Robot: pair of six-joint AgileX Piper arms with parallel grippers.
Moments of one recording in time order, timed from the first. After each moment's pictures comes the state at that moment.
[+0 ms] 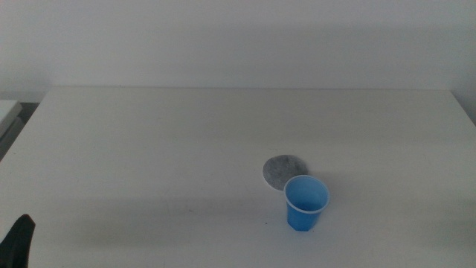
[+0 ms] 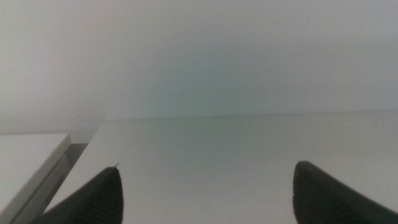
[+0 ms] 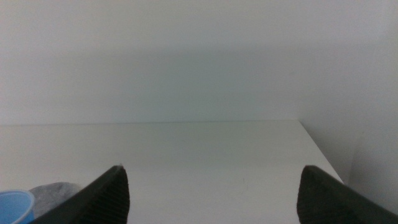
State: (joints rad) left arm -0.07 0.00 0.00 0.05 0.13 -0.07; right arm 0.00 0.00 0.00 0.03 0.12 -0.01
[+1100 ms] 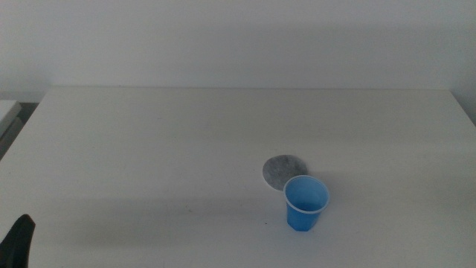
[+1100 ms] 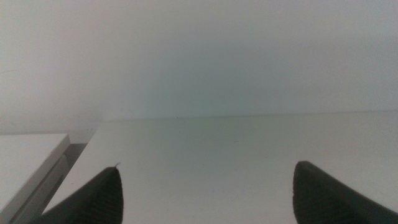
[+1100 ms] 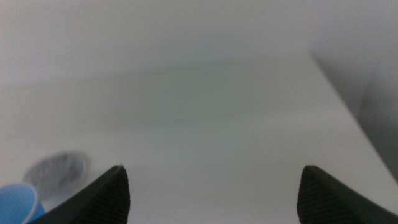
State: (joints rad) left arm -0.07 0.00 0.00 0.05 0.13 -0.07; right arm 0.00 0.48 -0.27 0.06 0.22 0.06
